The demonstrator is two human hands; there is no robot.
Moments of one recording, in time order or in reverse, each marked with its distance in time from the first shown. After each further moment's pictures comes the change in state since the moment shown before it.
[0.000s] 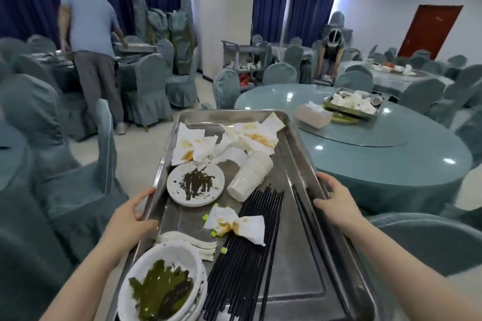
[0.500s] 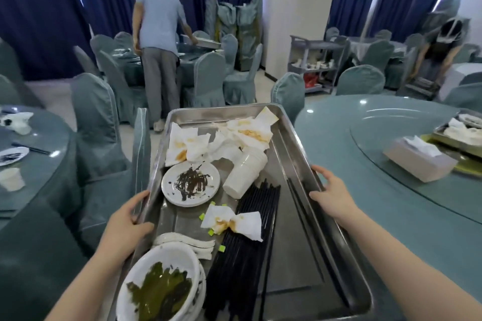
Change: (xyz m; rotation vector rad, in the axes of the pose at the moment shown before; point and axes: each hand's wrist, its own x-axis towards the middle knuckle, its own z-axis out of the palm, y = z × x) left_hand 0.284 -0.006 -0.007 0.045 0.325 -0.214; right_hand 0.382 -0.074 0.165 0.049 -0.287 -0.087
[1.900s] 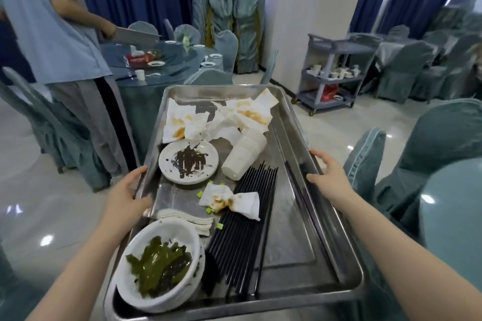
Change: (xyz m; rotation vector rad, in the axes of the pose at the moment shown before) left_hand 0.996 0.157 0.100 -0.084 0.024 0.098; right_hand 0.938 -0.169 0.262 -0.002 0.090 -0.013
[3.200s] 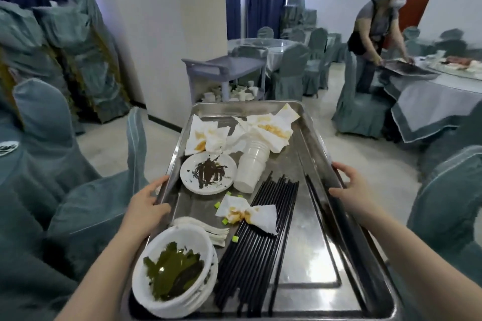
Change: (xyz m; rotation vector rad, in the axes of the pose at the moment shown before) left_hand 0.847 0.376 0.713 -0.044 -0.625 0.253; right_hand 0.871 0.147 -0.244 -0.017 0.568 0.285
